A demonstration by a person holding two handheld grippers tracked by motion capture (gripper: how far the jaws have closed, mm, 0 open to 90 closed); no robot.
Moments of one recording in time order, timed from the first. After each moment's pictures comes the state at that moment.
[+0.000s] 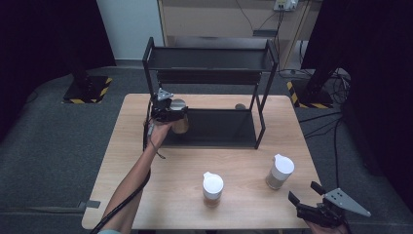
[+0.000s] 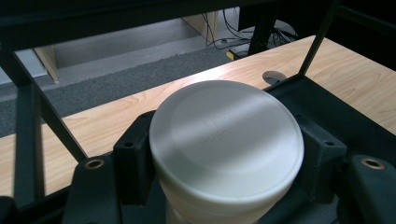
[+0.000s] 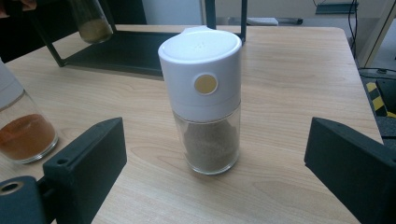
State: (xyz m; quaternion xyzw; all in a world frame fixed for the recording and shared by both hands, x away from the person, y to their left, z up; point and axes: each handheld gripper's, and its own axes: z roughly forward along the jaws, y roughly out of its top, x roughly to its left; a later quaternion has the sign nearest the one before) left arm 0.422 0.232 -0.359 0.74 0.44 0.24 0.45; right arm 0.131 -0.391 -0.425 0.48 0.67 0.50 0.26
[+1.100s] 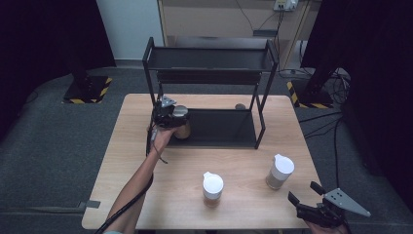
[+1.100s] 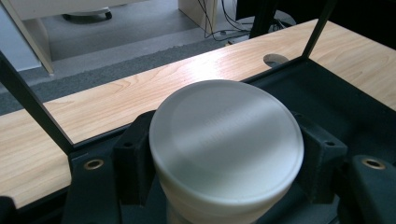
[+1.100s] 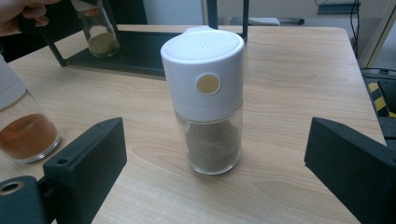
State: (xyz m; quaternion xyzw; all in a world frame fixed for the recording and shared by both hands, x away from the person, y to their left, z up) left arm 0.423 0.228 -0.381 0.74 0.44 0.23 0.45; right arm 0.131 -0.391 -0.425 0.47 0.67 0.50 0.26
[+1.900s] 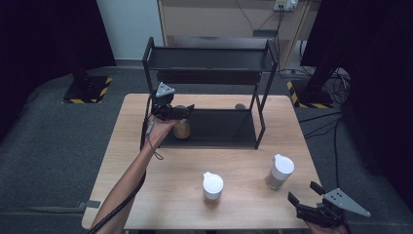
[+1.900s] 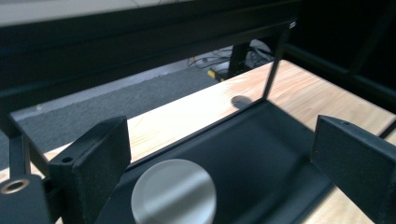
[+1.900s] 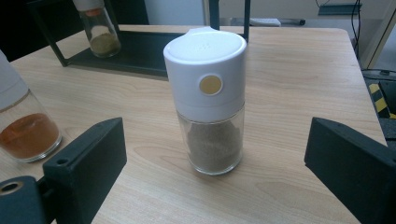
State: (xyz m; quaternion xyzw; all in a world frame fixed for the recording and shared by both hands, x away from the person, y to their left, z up) left arm 0.395 0.237 -0.316 0.74 0.39 0.23 0.50; right arm 0.130 -0.391 -0.424 0.47 0.68 0.50 0.26
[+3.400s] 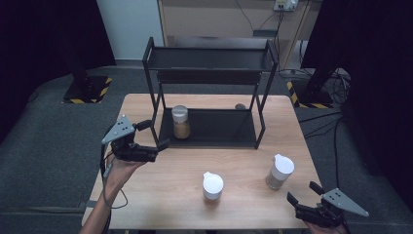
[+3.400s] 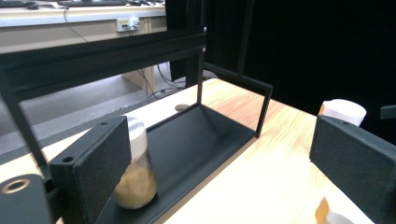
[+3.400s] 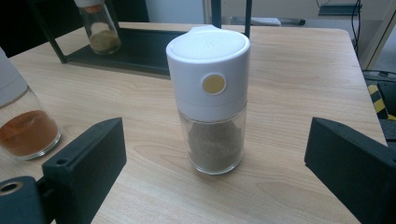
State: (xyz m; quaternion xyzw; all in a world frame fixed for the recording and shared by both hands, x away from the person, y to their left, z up) left arm 0.258 0.326 -0.331 0.72 0.31 0.21 0.58; right arm 0.131 -0.388 -0.424 0.47 0.68 0.50 0.27
